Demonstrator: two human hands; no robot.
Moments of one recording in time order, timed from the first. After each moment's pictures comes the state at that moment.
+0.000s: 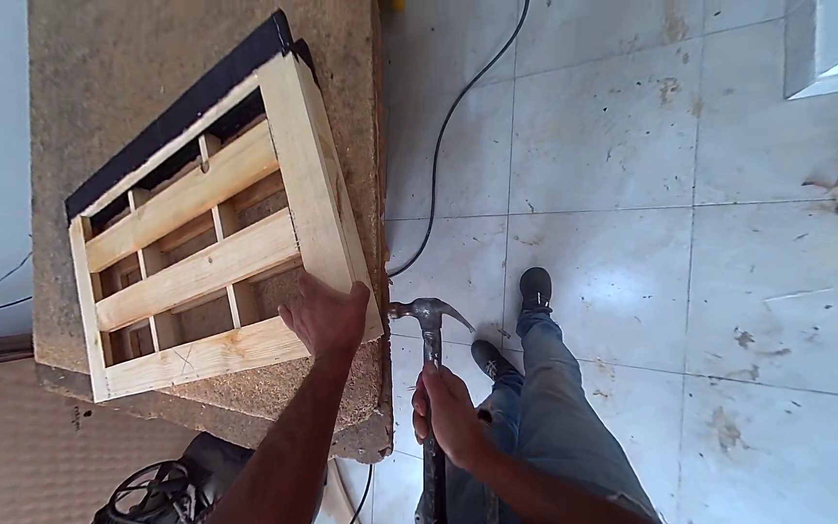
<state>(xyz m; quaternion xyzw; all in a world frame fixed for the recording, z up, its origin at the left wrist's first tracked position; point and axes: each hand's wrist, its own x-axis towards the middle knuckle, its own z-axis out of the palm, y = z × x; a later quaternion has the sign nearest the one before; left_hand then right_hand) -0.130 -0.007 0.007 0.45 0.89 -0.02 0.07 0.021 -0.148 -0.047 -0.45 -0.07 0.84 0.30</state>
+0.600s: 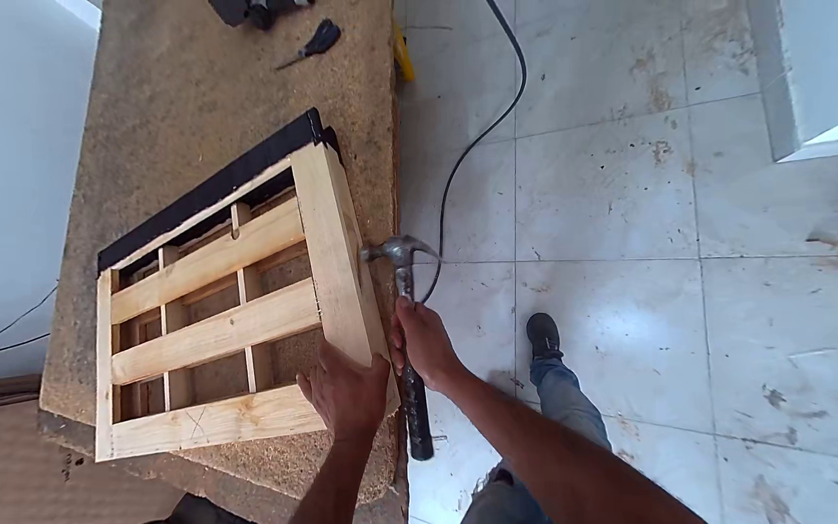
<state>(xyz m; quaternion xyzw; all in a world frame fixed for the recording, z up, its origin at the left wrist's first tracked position) -0.131 -0.006 0.002 0.46 0.89 -0.02 0.05 -0.013 0.048 -0.037 -0.42 -0.21 0.80 0.37</state>
